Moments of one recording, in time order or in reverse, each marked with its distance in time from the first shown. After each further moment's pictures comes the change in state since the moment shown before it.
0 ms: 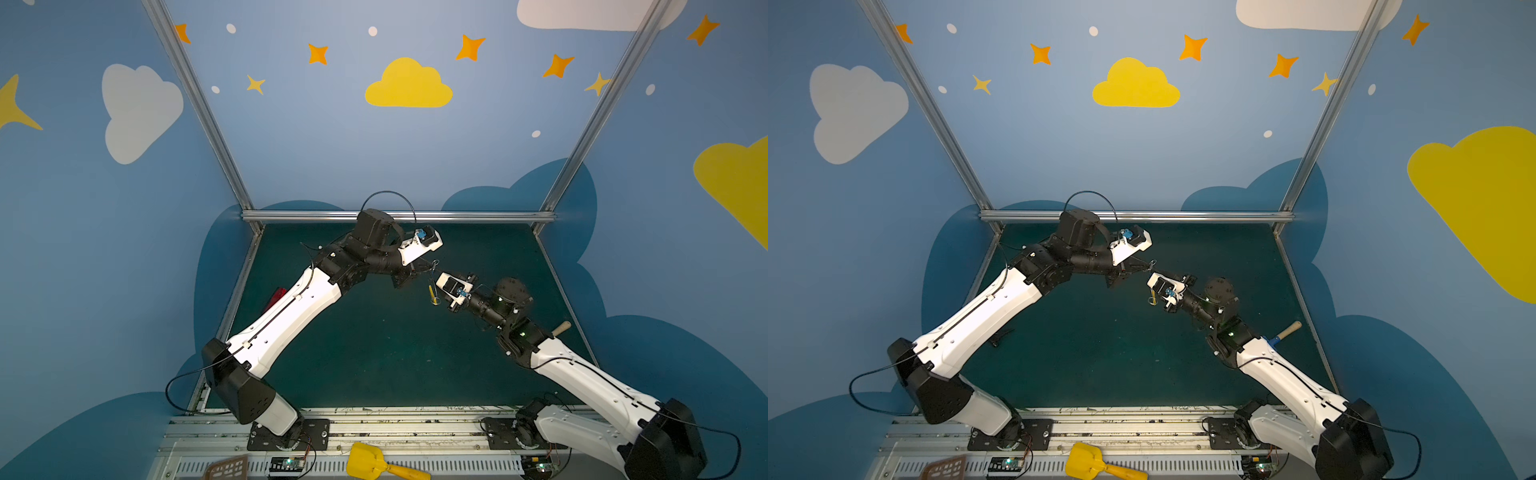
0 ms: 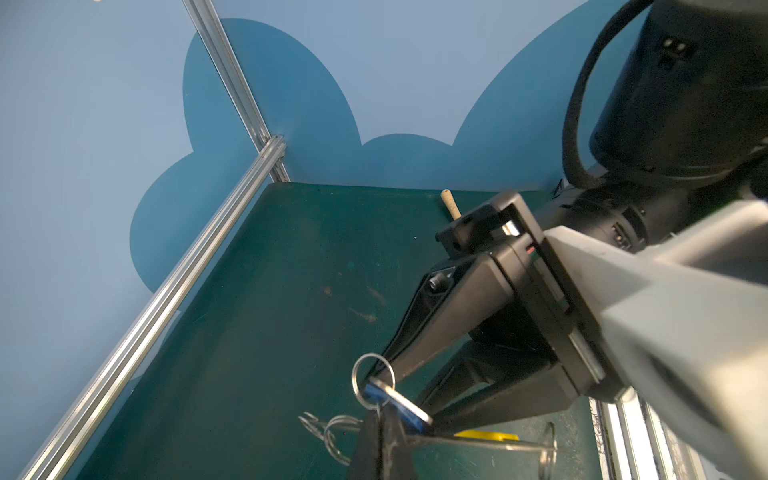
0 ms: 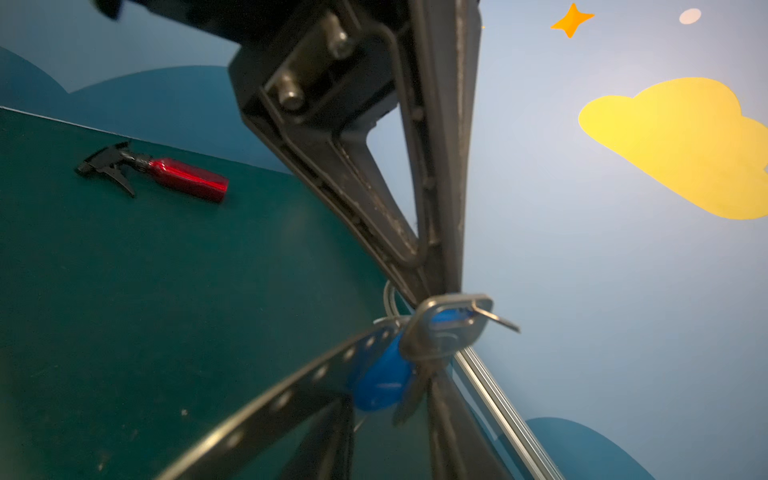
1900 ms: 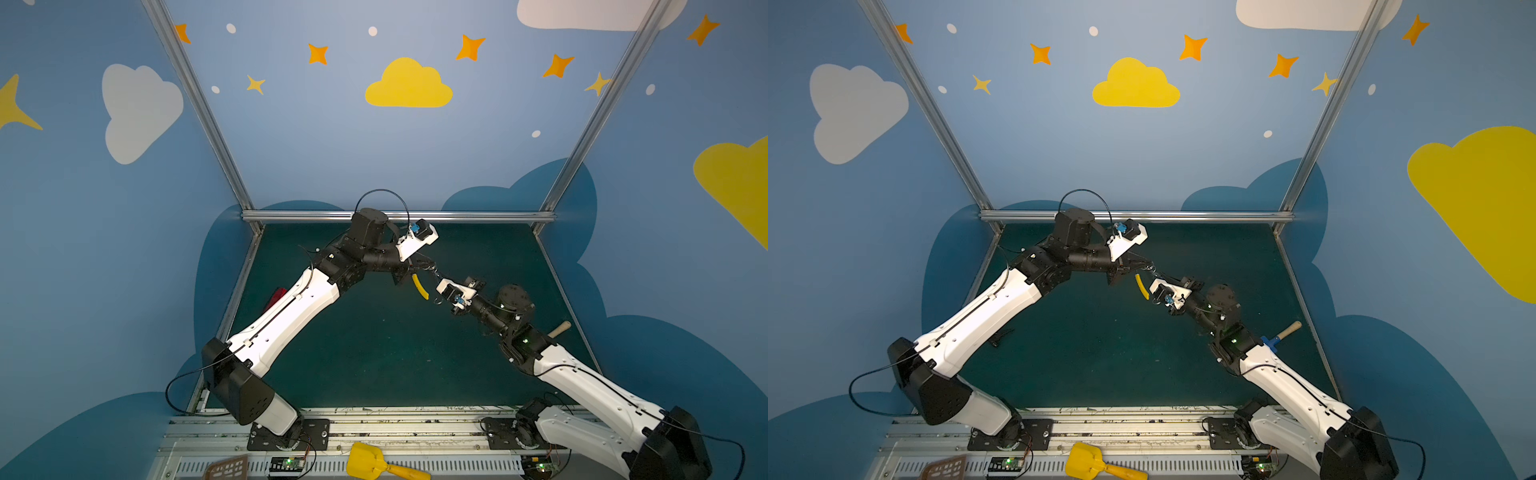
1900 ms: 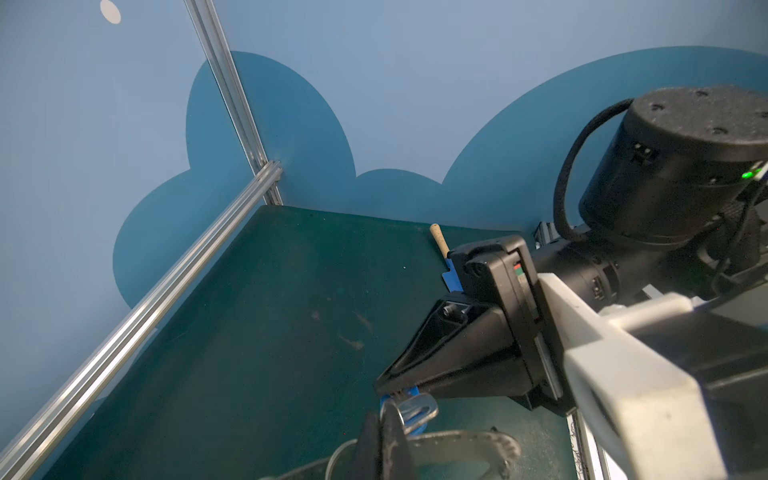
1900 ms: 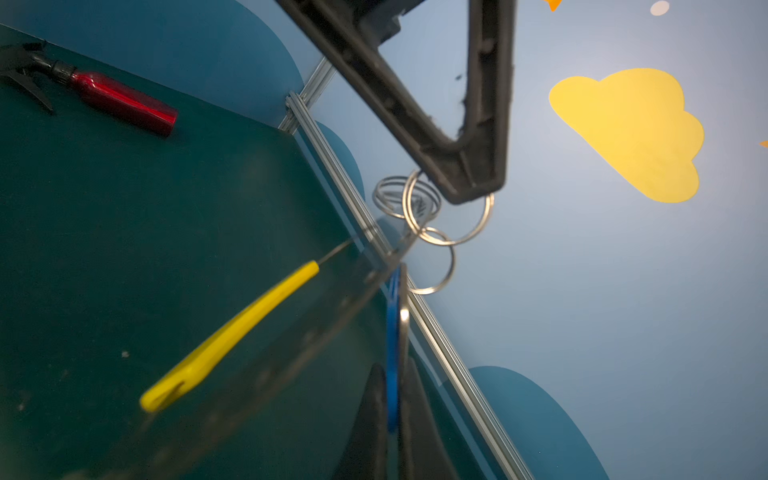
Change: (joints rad) left arm 0.035 -0.012 -0.063 0.146 0.098 -0.109; right arm 0.004 -0.048 -0.063 -0.009 0.106 -0.148
